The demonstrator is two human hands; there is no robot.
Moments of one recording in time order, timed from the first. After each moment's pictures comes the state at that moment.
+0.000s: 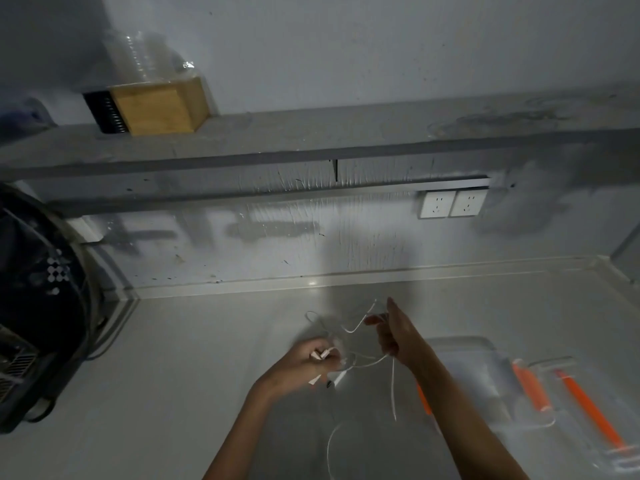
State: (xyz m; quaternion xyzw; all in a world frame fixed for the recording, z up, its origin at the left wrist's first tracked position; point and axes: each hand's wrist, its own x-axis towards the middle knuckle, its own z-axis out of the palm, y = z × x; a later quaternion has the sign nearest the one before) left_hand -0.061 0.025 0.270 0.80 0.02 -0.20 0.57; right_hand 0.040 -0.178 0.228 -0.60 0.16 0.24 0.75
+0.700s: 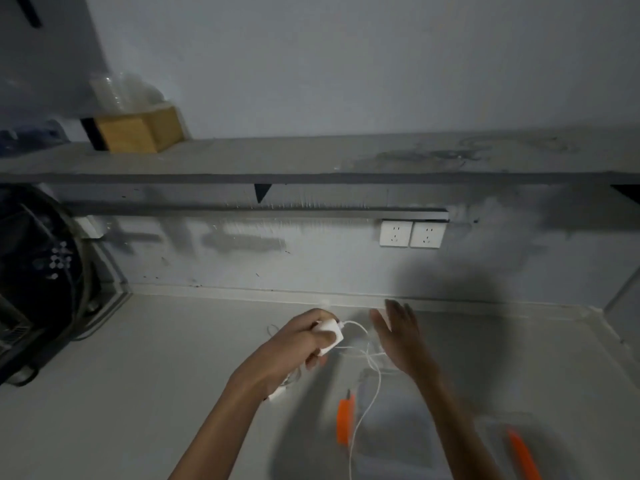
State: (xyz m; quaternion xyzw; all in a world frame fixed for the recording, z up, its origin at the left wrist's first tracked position) left_hand -0.055 -0.174 0.376 0.77 0.08 -0.10 0.62; right_hand 0.064 -0.360 0.274 -0.92 -0.16 -0.05 0.36
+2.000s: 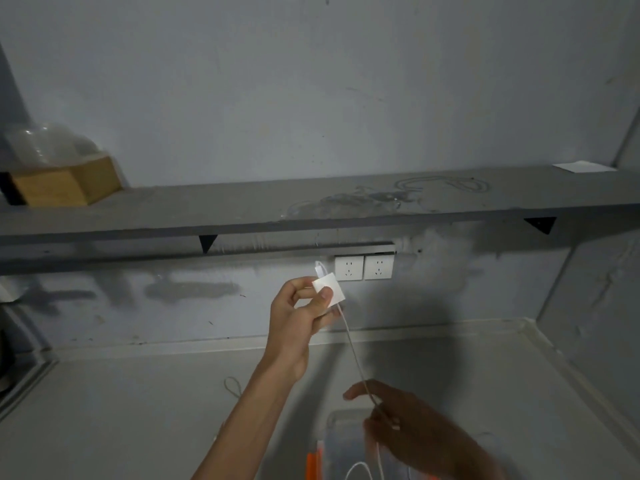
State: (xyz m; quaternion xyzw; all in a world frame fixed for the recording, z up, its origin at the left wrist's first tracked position) left_hand 0.026 -0.248 0.437 0.58 0.09 0.12 0.80; right_hand -0.012 -0.433 0.362 -0.87 -0.26 0.13 0.40
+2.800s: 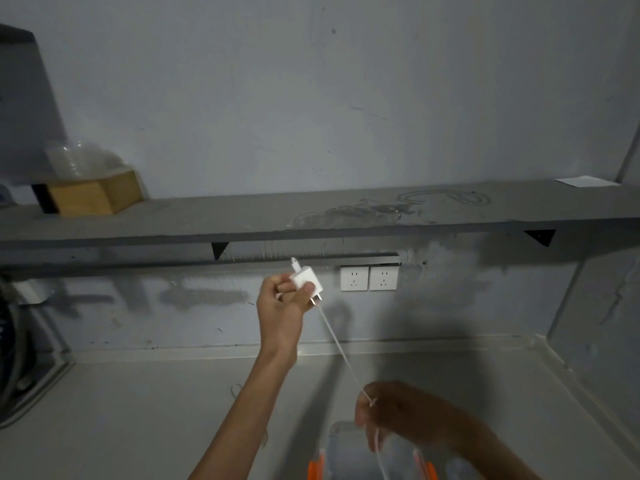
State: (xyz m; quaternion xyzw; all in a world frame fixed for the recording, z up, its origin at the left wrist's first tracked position) left_hand 0.031 -0.238 0.442 0.59 0.13 0.26 0.75; right_hand 0.013 -0.440 0.364 -0.74 -0.32 0.27 0.52
